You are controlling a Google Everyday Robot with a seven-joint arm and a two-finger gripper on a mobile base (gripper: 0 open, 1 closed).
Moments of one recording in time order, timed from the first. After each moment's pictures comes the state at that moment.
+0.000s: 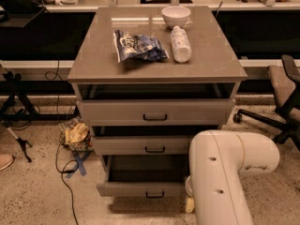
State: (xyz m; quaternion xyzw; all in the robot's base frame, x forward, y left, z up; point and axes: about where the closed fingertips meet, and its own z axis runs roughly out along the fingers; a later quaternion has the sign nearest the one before) arm 0.524 -0.195 0.159 -0.67 0.73 0.06 0.08
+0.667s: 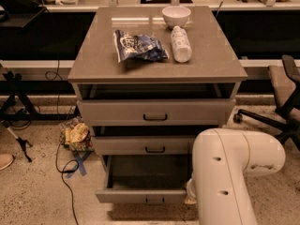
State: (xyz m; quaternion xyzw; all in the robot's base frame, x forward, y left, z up) arm 0.502 -0.198 0.166 -0.68 0.73 0.06 0.08
